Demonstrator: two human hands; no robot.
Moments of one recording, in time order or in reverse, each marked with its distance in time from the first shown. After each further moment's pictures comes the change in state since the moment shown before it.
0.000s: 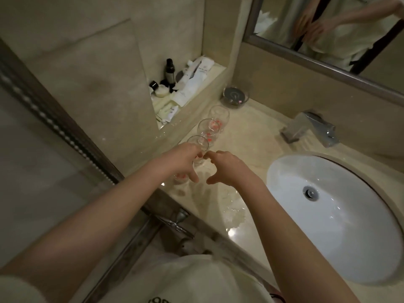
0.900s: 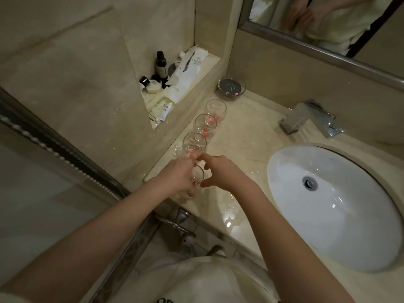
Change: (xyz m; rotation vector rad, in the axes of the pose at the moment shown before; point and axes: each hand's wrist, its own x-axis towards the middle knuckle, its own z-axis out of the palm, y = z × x) left_hand -0.002 -0.012 0.044 -0.006 0.020 -0.072; right_hand 0.006 -0.003 0.021 0.168 -0.001 -0.004
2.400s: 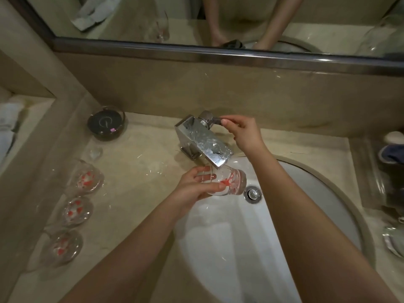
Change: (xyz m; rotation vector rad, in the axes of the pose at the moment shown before) left_hand 0.217 0.276 0.079 -1.205 -0.308 -0.111; right_hand 0.014 0.371 -0.151 0.930 0.804 0.297
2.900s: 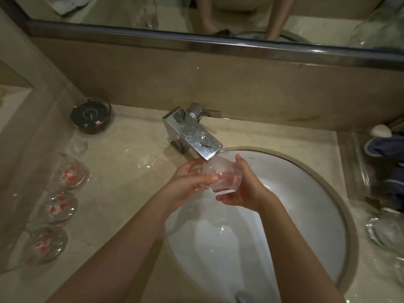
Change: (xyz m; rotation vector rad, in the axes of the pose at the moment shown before) left_hand 0.007 -0.005 0.006 -0.054 -0.118 0.023; right_hand -0.093 0.057 -0.017 0.503 -0.317 0.883
